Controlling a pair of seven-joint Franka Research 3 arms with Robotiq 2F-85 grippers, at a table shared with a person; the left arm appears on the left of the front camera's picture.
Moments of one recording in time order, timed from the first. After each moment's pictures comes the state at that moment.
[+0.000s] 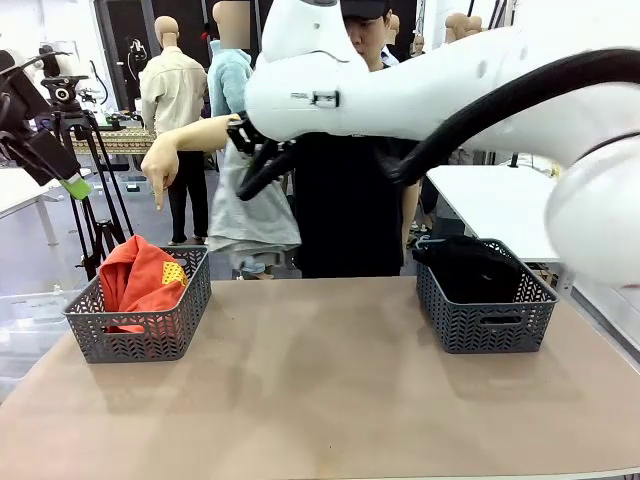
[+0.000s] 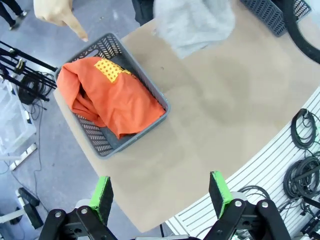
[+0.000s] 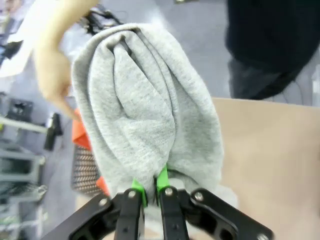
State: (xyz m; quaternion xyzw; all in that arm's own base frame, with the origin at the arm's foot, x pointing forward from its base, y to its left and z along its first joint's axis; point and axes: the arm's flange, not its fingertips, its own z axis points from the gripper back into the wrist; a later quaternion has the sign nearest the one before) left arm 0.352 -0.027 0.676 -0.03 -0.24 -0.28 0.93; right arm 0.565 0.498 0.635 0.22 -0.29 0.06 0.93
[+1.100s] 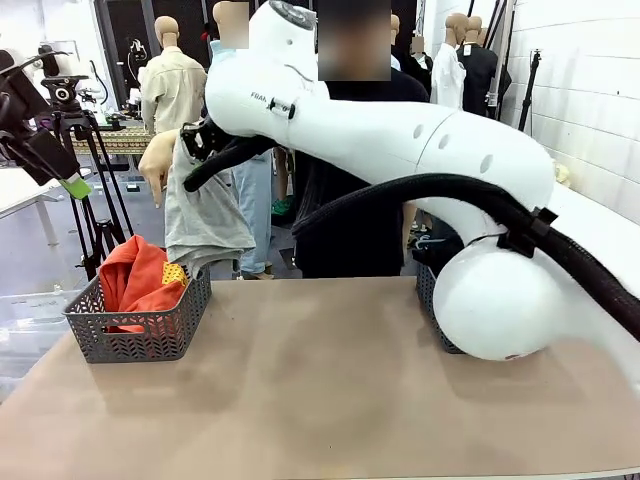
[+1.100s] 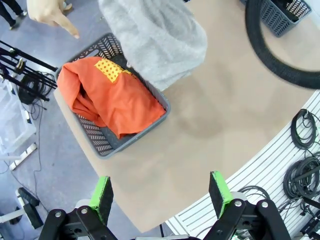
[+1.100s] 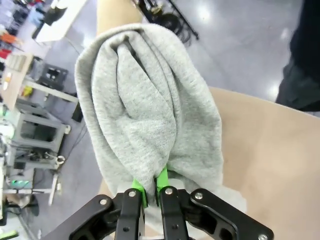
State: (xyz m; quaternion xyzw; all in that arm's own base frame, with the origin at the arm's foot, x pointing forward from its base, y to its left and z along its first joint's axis) left arm 0.352 -0.026 0.676 -0.03 -0.24 -0.28 0.93; right arm 0.569 0.557 0.607 0.29 -0.26 0.14 0.91
